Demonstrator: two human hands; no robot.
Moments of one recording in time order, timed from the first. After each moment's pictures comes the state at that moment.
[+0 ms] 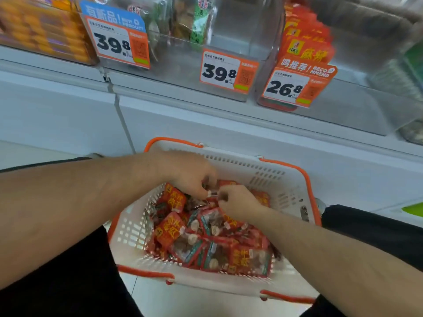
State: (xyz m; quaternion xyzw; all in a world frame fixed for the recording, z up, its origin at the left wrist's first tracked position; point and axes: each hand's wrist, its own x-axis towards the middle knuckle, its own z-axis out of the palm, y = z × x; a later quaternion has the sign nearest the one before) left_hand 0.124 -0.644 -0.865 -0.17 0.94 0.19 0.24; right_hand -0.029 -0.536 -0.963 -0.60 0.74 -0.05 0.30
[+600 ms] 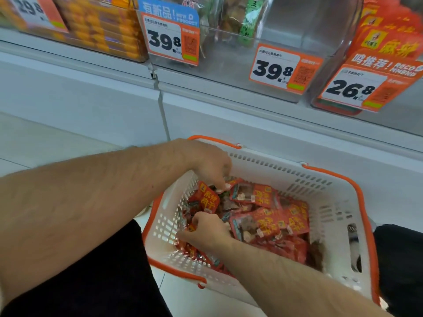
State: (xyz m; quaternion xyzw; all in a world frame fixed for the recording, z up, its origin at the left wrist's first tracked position) left_hand 0.148 -0.675 -0.861 -0.29 0.88 0.21 0.30; right_hand 0.113 -0.542 -1.012 -0.56 0.71 -0.02 0.43
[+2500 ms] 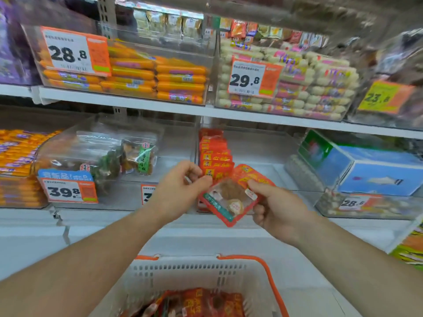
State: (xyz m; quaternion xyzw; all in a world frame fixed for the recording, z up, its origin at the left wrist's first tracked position) left_hand 0.034 -0.653 -0.719 -0.31 0.77 0.44 -0.35; right_hand -0.129 -0.528 -0.707 -0.18 0.61 -0.62 0.46
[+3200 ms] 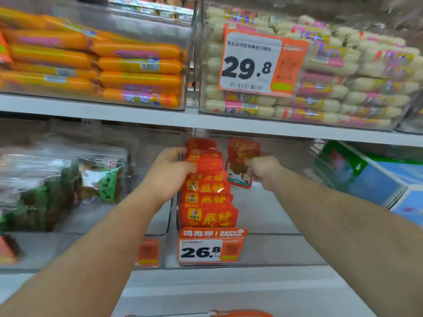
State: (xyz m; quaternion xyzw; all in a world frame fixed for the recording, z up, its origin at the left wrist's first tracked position) left_hand -0.073 -0.765 -0.707 -0.38 0.67 0.55 -0.34; right_hand -0.316 -0.732 -0.731 -0.27 0.79 -0.51 0.23
